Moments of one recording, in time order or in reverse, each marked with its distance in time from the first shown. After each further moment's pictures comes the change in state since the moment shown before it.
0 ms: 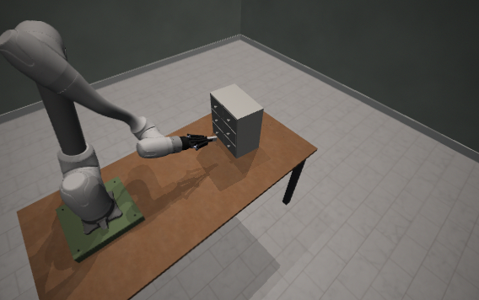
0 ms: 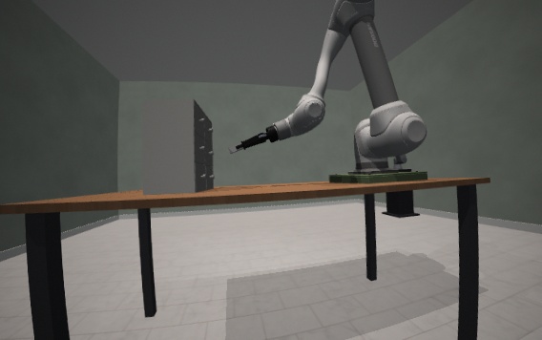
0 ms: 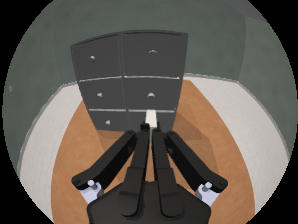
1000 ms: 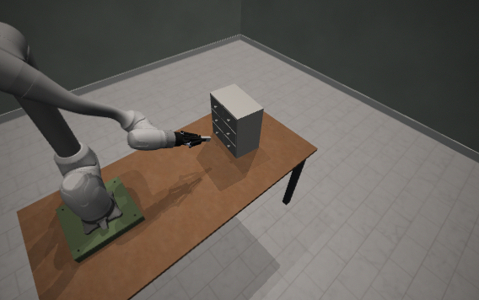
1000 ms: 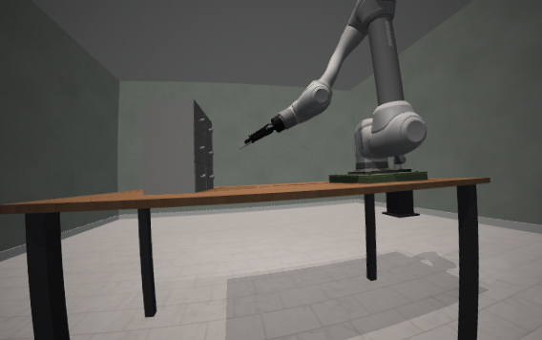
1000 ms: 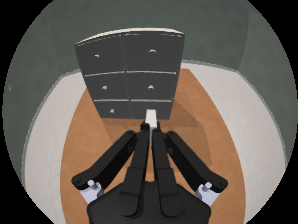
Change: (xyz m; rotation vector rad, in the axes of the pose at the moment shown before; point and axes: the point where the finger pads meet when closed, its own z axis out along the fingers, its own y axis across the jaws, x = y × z) arm 0.008 0.001 -0.046 -0.005 -0.143 -0.001
